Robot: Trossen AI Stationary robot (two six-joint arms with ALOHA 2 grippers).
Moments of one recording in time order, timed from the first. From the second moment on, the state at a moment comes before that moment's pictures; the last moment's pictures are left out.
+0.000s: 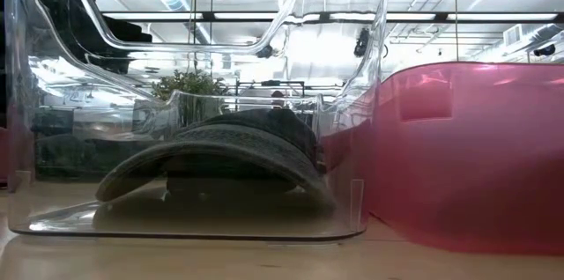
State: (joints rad) left arm -0.14 0.04 0.01 0.07 -0.16 0.04; right arm 0.22 1.58 1.43 -0.36 -0.15 0.11
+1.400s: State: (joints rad) left arm -0.14 0.04 0.01 0.11 -0.18 -0.07; right arm 0.61 1.16 1.36 -0.60 0.18 0.07
